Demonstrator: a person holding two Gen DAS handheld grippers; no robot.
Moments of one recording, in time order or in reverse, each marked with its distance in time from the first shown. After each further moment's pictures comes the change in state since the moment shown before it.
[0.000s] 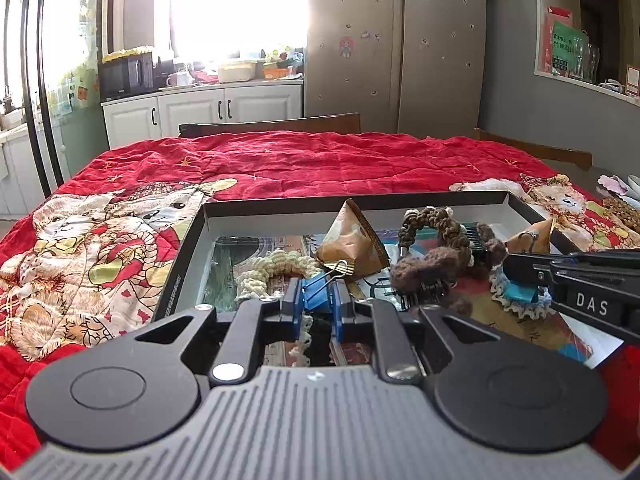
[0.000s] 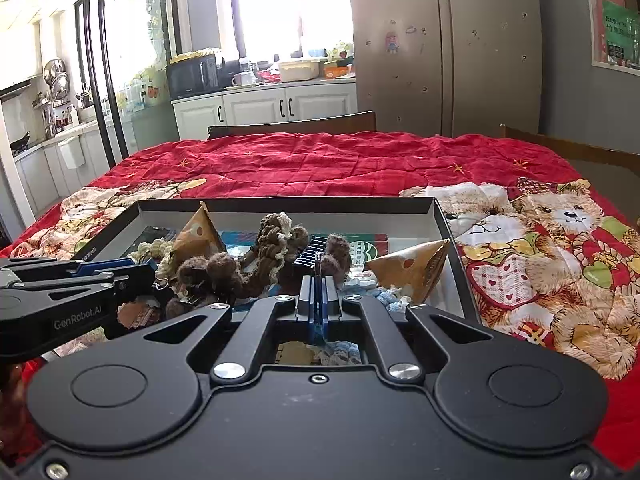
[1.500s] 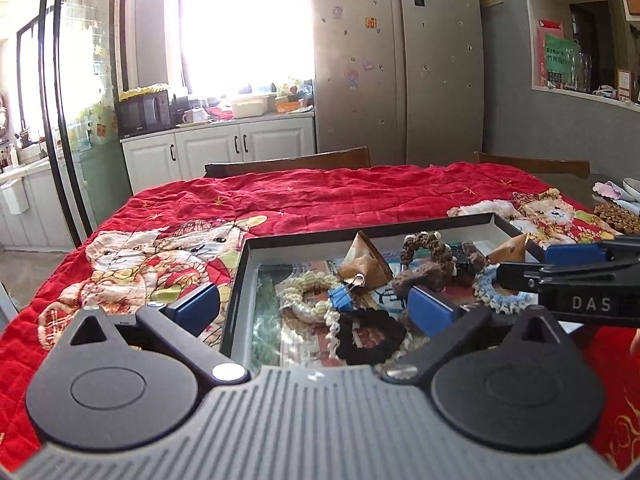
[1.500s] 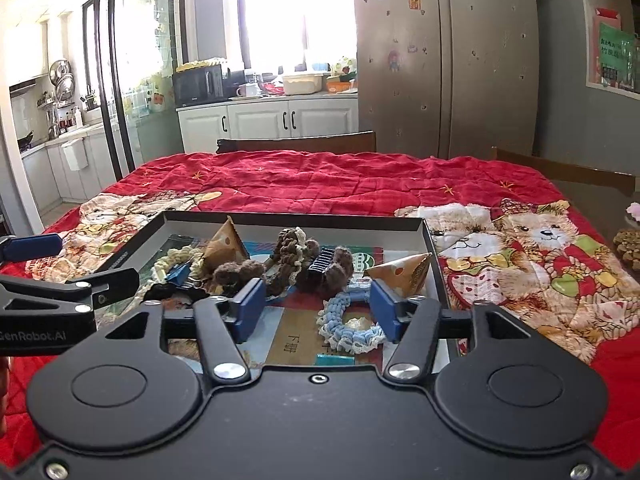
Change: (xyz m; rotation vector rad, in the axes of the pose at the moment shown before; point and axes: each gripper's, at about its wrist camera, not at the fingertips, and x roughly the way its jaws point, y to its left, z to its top) left arm -0.076 0.002 0.003 0.050 -0.084 0.058; right arm -0.063 0.014 0.005 -0.038 -0.035 -0.010
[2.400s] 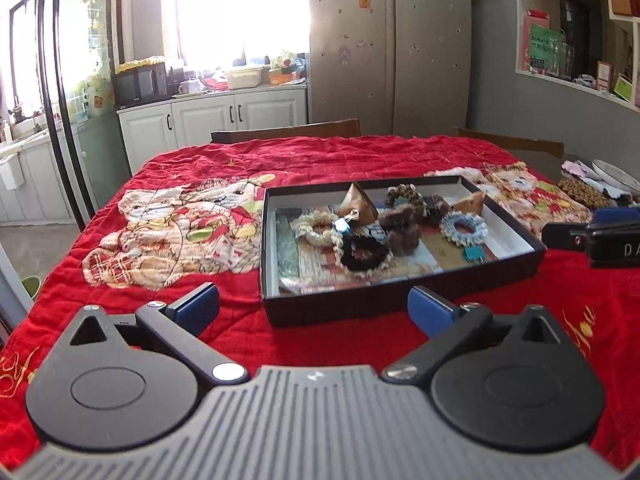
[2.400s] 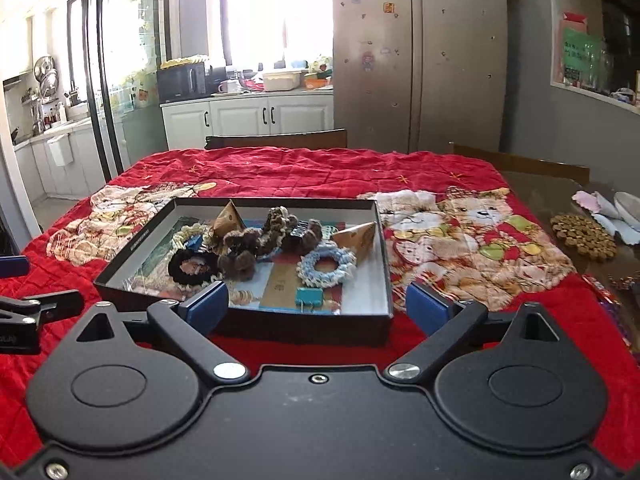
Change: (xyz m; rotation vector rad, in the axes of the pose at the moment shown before) left arm -0.097 0.024 -0.023 -0.009 0.096 -0.046; right arm -0.117 -0.005 -0.017 0.006 0.026 -0.079
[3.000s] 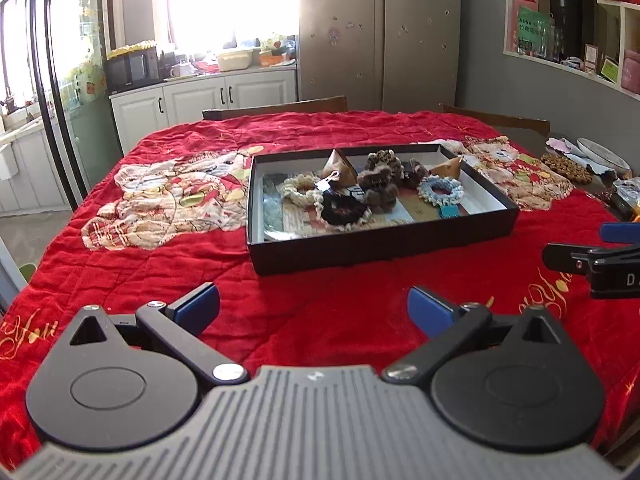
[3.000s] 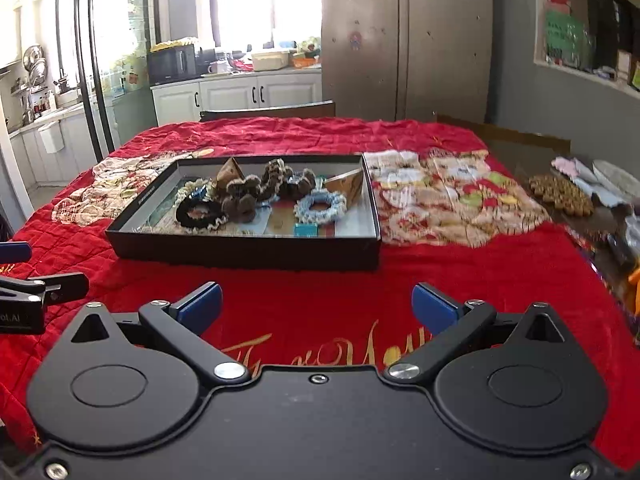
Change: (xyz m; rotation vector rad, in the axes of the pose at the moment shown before) left arm -0.024 -0.012 -0.024 0.005 0.059 -0.025; right arm -0.036 0.008 -0.044 0.040 0.073 -0.026
